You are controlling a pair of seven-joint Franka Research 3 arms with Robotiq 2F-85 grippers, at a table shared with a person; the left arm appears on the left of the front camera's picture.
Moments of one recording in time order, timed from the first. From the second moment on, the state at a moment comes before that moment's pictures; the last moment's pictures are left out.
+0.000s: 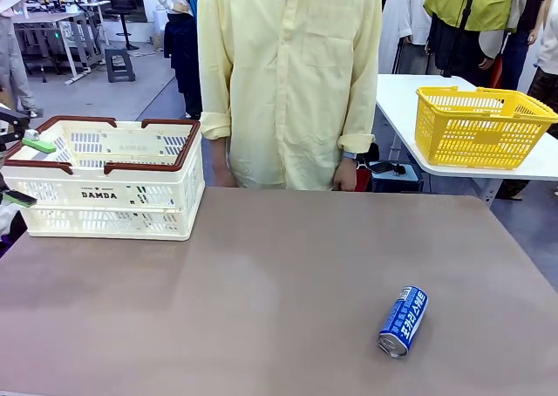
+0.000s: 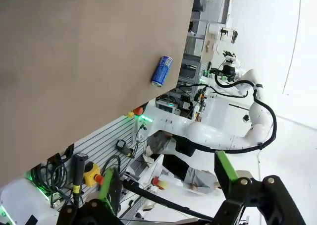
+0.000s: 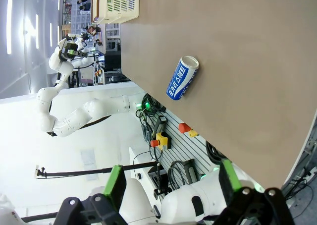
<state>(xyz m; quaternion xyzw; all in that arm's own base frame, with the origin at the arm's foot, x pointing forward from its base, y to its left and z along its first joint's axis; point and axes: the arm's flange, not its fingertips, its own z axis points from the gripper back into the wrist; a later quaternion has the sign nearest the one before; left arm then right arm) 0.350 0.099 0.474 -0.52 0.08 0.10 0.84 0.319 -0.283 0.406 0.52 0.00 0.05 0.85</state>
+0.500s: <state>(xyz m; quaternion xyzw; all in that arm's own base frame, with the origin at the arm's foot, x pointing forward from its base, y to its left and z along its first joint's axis) 0.350 0.098 0.474 -0.52 0.08 0.10 0.85 0.386 -0.092 0.481 0.34 0.19 0.15 0.91</state>
